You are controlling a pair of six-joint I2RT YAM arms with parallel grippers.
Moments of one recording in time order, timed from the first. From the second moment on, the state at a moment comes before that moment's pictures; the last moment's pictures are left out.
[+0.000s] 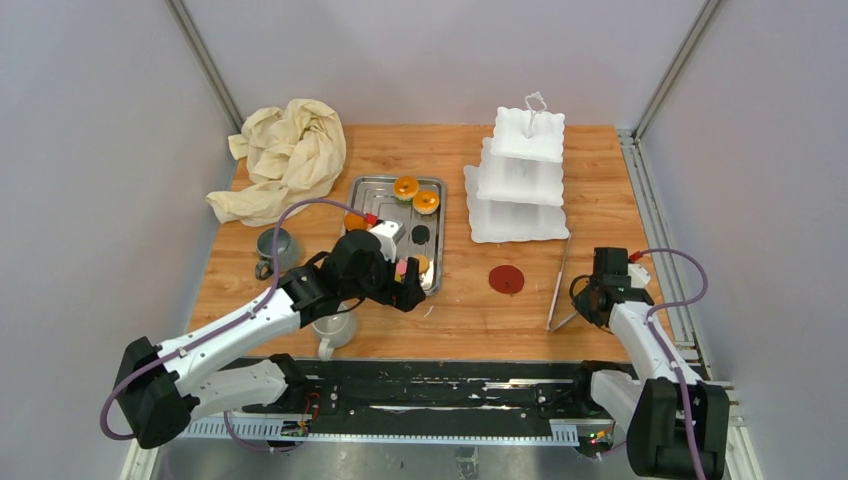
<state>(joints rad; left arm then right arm) -0.81 1.03 0.74 -0.37 0.04 -0.43 -0.08 0.99 0.43 -0.53 0.19 0.74</state>
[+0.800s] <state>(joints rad) -0.81 0.92 0.78 -0.29 0.03 -0.40 -0.09 0.63 0.49 -0.69 0.22 0.54</state>
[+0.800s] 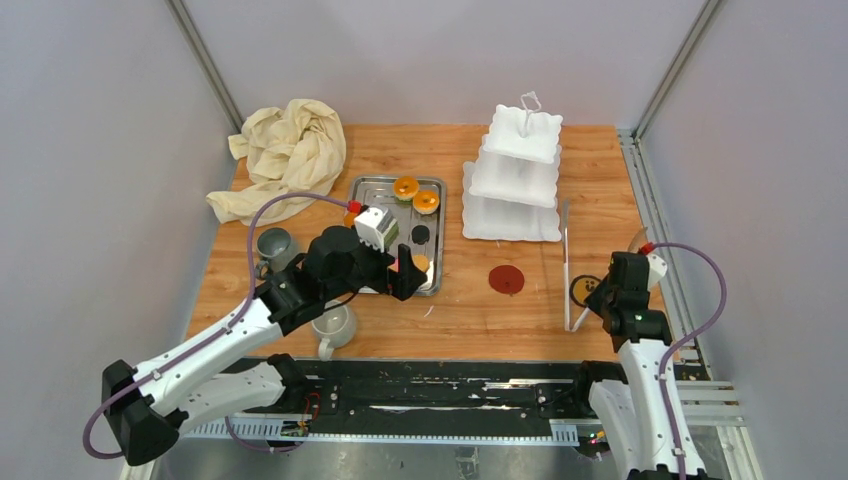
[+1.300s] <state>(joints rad) -0.81 0.94 0.75 -0.26 0.02 -0.44 -0.12 1.09 0.78 -0.61 0.44 0.42</state>
